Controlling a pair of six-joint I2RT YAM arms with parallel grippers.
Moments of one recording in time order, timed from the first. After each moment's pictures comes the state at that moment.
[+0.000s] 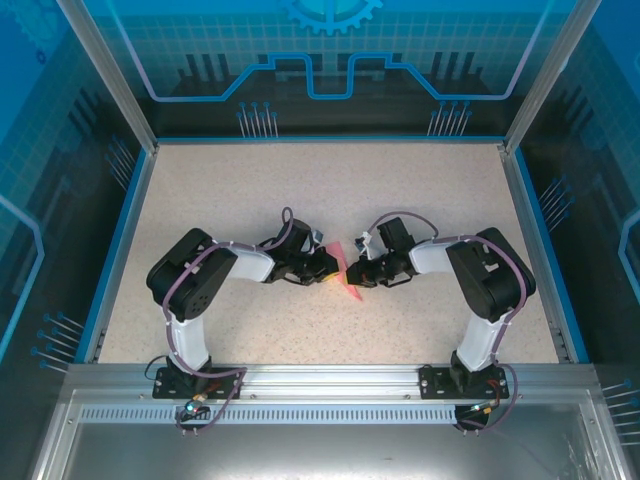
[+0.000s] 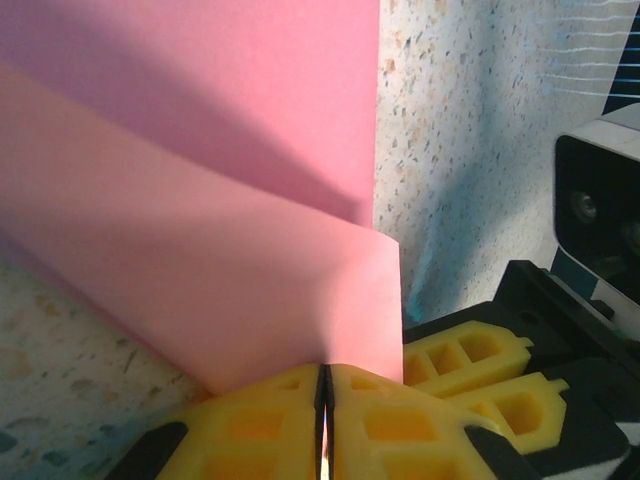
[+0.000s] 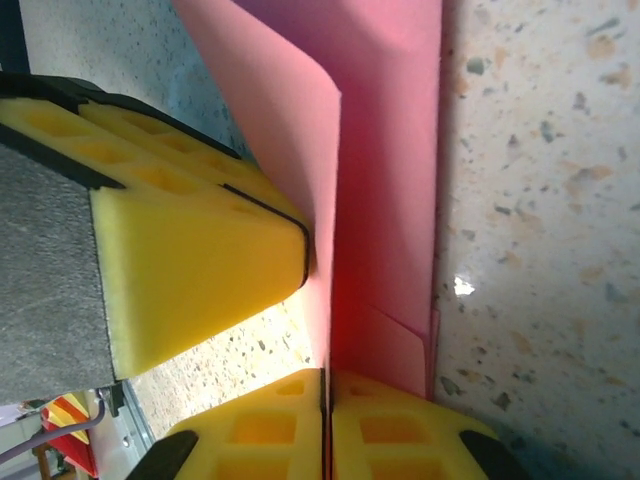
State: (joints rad) left arm -0.57 1.89 0.83 0.24 0.56 -1.05; right arm 0.43 1.81 0.78 -0.08 -0.76 0.45
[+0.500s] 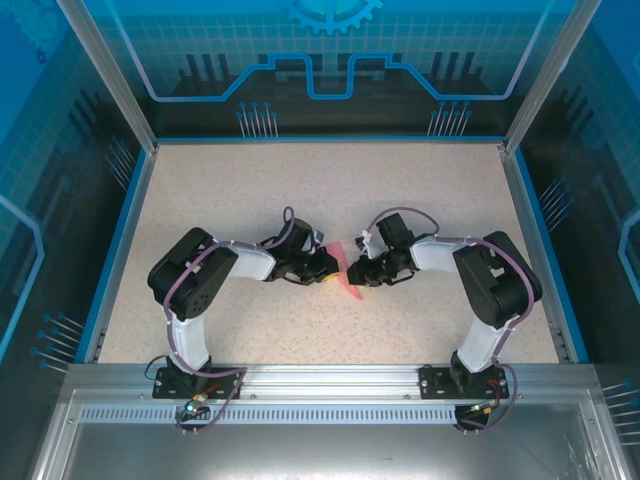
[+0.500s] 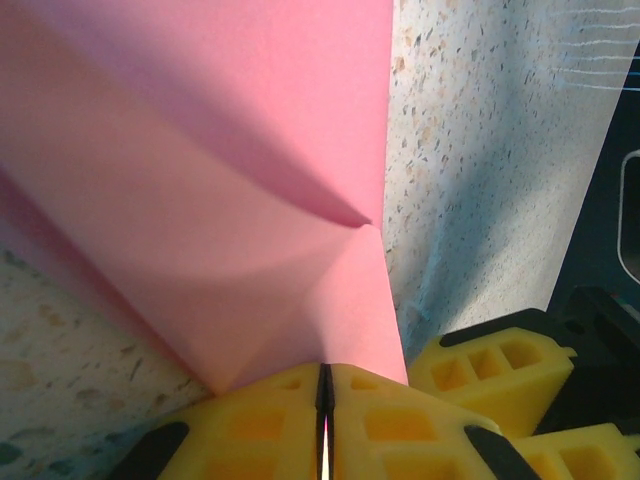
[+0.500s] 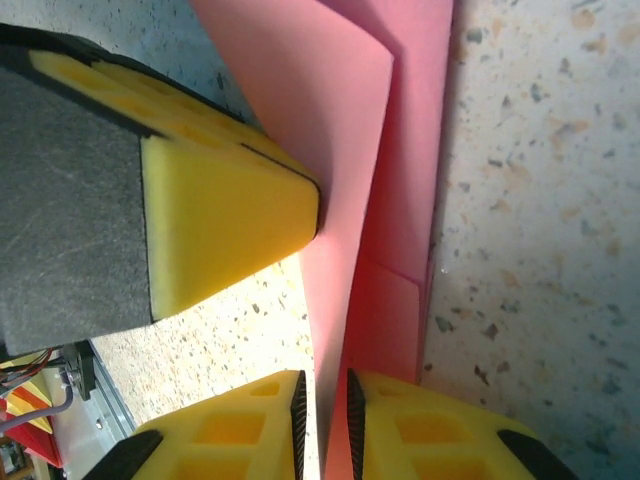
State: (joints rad) left arm -0.57 1.89 0.84 0.21 0.56 -1.03; right arm 0.44 1.75 0.83 -0.26 -0.71 0.37
